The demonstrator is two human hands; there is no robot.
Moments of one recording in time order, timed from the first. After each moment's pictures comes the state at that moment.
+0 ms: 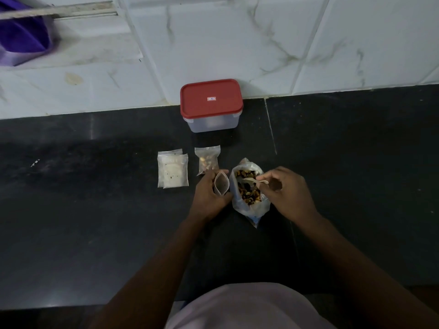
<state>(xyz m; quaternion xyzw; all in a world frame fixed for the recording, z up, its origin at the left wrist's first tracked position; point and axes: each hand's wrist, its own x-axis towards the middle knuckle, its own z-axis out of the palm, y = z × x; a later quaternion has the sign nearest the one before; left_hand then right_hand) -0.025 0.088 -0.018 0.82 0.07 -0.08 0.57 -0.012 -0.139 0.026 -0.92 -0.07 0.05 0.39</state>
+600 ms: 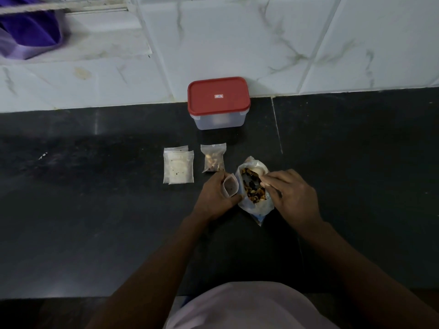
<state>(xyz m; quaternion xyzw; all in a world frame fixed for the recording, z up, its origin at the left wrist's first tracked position) -0.026 0.090 -0.020 0.86 0.04 -0.11 0.50 -0.022 -0.143 0.002 -0.94 -0.21 -0.13 0.24</state>
